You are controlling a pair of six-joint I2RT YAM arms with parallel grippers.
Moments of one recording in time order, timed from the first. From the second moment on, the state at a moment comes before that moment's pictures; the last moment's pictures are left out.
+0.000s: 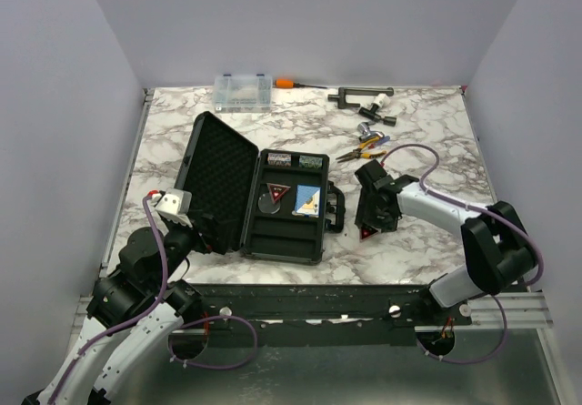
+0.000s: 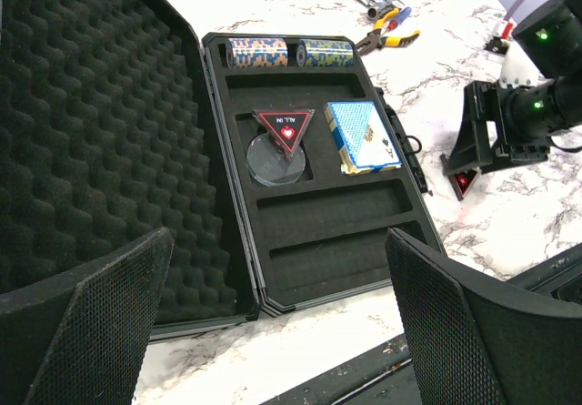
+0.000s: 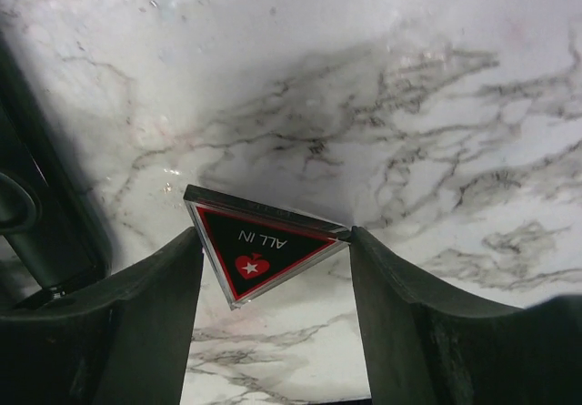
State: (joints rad) left arm -0.63 0.21 0.68 -0.68 -0.15 -0.32; right arm 0.52 1.53 0.86 -0.65 0.21 0.68
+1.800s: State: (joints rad) left arm -0.63 0.23 0.68 -0.68 -0.15 -0.32; right arm 0.55 1.48 0.79 -0.63 0.18 0.67
